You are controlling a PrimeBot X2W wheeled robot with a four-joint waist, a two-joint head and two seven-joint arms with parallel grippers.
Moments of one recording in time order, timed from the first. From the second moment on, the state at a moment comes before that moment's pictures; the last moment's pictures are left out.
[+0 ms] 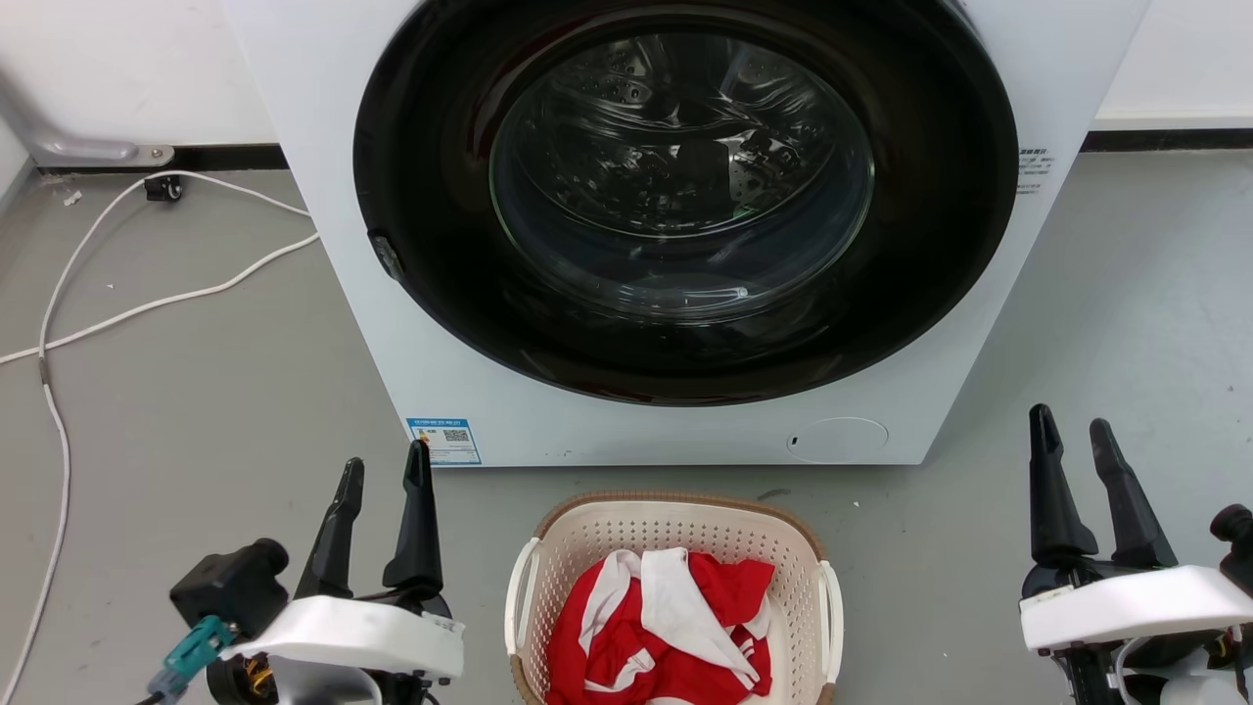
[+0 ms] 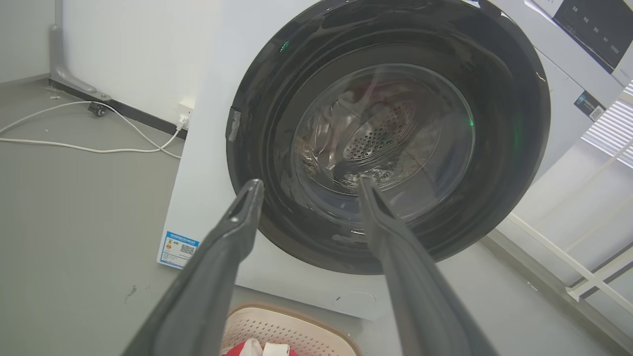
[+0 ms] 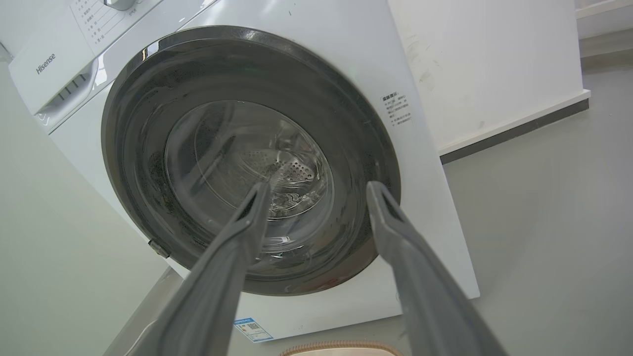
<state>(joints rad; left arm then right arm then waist) 0.01 0.05 -0.06 -0.01 -0.55 -0.03 -0.13 -0.02 -0.05 -0.06 0.02 0.53 0.13 -0.13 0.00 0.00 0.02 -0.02</state>
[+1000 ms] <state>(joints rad) 0.00 0.16 -0.31 -0.05 -0.29 0.11 -0.20 -0.01 -0.05 -0.04 0.00 0.22 0.13 -0.20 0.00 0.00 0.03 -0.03</state>
